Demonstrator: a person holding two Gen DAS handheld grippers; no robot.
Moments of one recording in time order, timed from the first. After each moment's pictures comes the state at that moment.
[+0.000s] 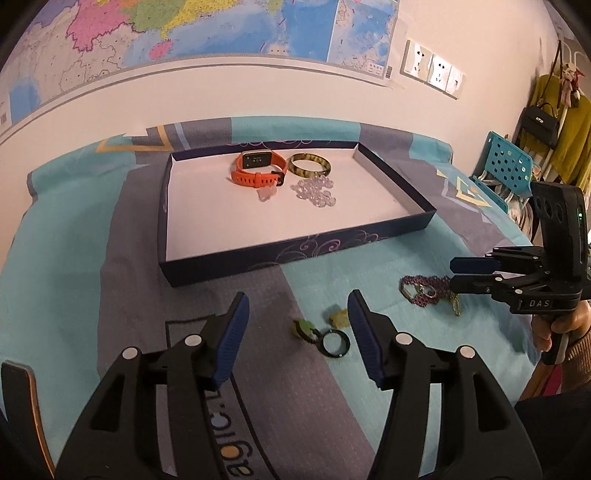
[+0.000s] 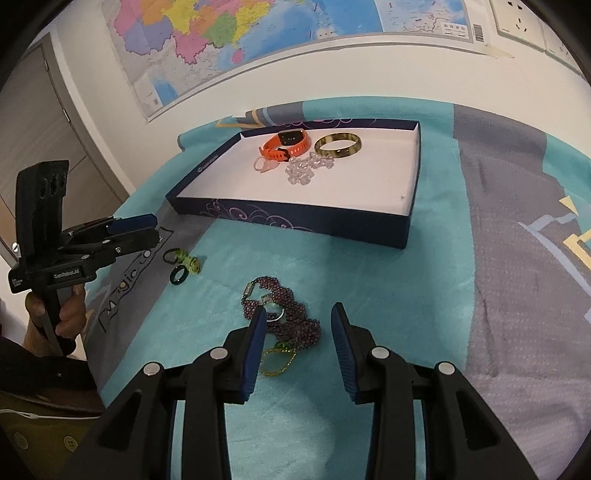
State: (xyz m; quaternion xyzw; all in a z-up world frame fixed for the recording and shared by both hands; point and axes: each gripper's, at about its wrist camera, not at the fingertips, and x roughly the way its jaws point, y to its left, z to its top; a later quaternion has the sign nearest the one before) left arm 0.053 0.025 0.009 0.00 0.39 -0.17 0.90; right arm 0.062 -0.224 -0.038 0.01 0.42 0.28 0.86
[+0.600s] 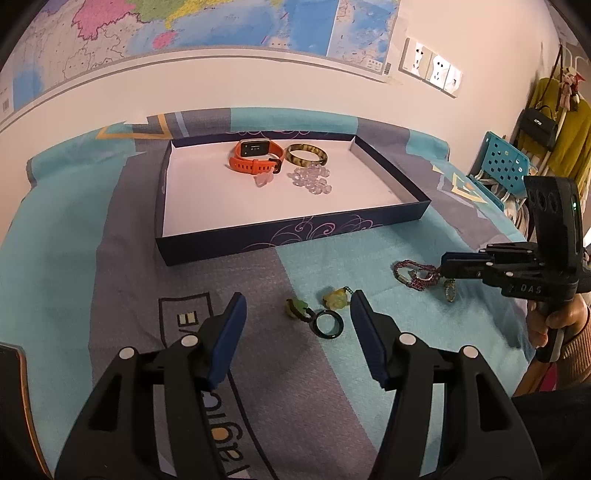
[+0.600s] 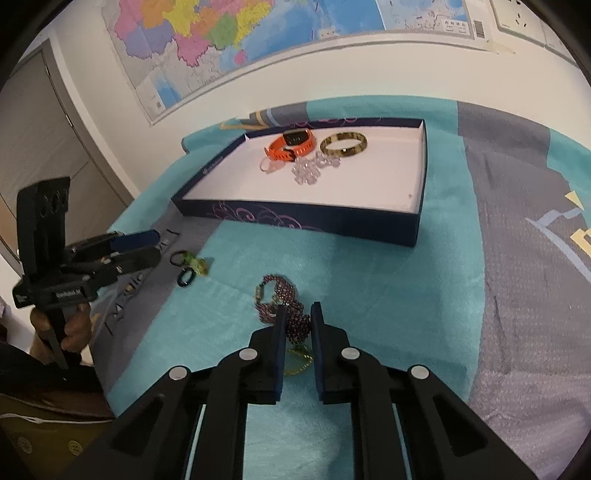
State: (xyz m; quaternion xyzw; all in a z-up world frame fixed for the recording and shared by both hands) left arm 0.044 0.027 0.002 -0.01 0.40 -0.18 0.90; right arm 0.061 -0.223 -0.035 0.03 0.42 0.29 0.86
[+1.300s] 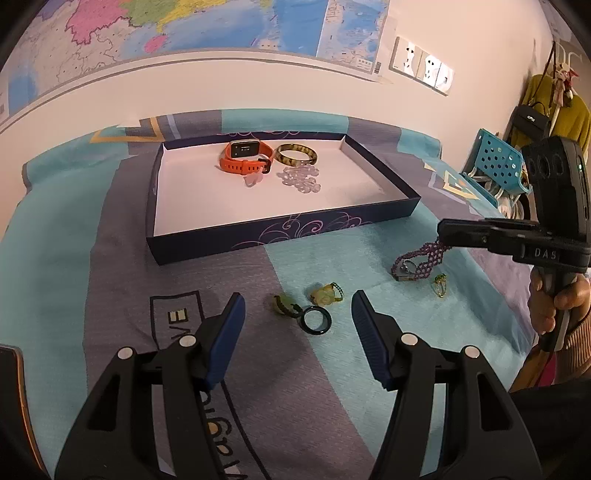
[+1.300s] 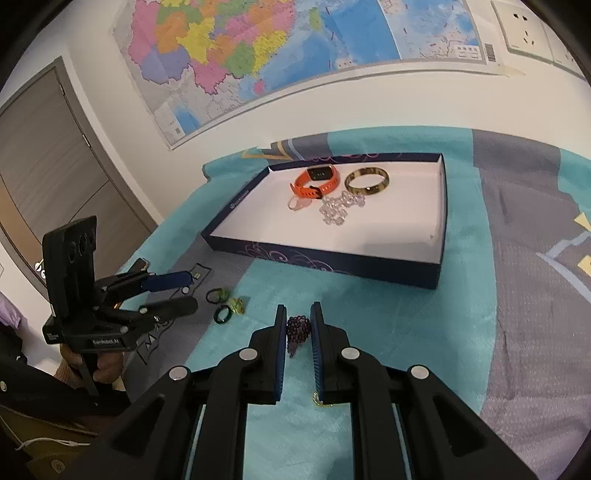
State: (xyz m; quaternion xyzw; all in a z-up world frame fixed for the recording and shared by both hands) left arm 0.037 0.021 0.003 0.00 0.39 -0.19 0.90; right arm 0.063 -0.214 -0.006 0.06 0.38 0.32 0.86
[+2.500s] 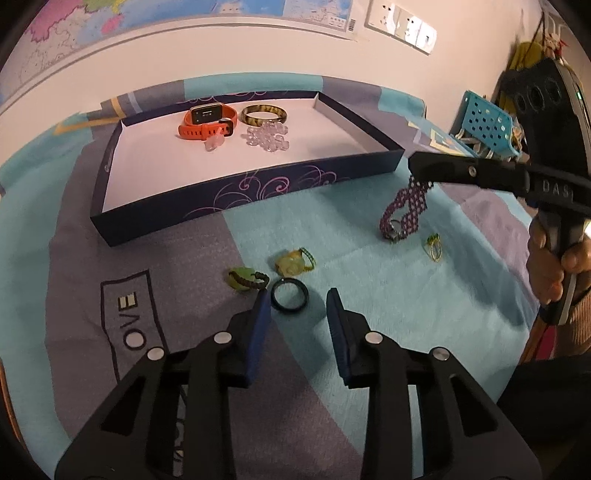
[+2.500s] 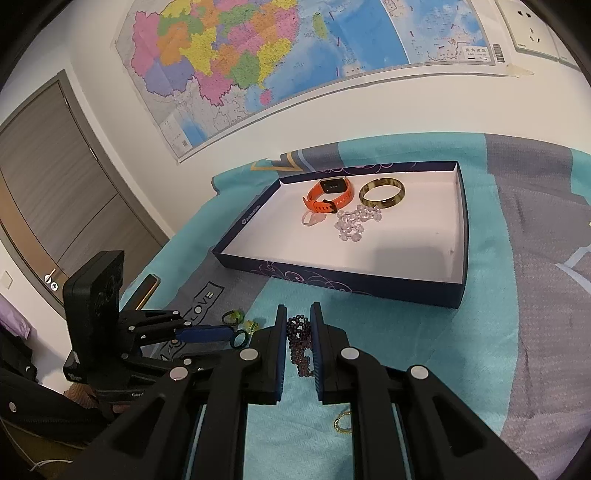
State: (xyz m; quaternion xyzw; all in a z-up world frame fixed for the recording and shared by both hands) left arm 0.044 -0.004 -0.024 0.03 0.44 -0.23 0.87; right arm 0.072 -0.202 -0.005 0.09 0.37 0.33 0.86
